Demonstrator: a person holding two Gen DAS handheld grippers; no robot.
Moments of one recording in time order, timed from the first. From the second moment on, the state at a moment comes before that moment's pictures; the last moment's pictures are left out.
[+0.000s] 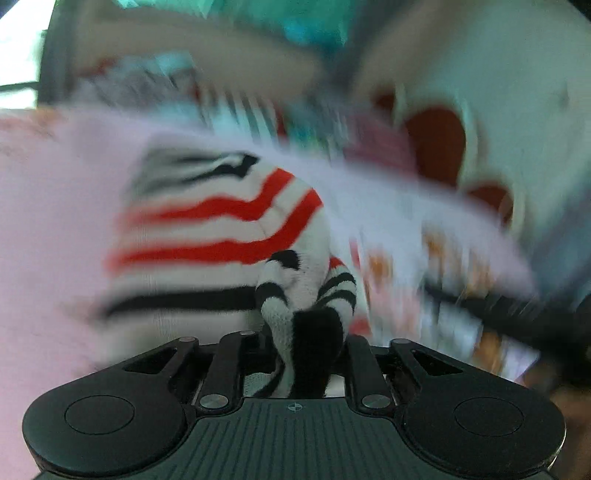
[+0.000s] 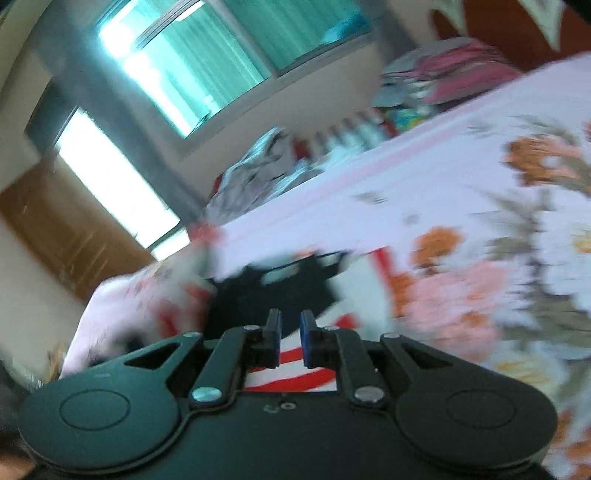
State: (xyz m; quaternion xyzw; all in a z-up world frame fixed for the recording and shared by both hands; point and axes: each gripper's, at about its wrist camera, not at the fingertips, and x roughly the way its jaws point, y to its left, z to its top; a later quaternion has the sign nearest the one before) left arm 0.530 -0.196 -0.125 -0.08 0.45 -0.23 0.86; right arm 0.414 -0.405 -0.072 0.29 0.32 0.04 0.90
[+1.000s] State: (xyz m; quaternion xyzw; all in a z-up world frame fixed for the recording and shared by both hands) left arm 0.535 -0.092 -0.144 -0.13 0.39 -0.20 0.89; right arm 0.452 -0.327 -0.082 0.12 0.36 0.12 0.92
